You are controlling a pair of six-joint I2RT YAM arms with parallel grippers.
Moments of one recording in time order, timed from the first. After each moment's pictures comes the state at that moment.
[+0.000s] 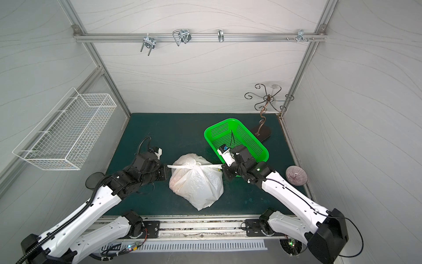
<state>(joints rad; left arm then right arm) -0.56 0.87 0.78 -0.77 -0.09 -0.64 0.70 1.05 0.85 -0.62 -0.12 0.01</state>
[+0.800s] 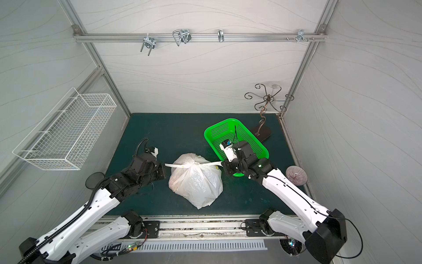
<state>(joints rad) -0.56 0.84 0.78 -0.73 -0.18 -0.64 0.65 1.07 0.94 -0.63 -0.21 0.12</state>
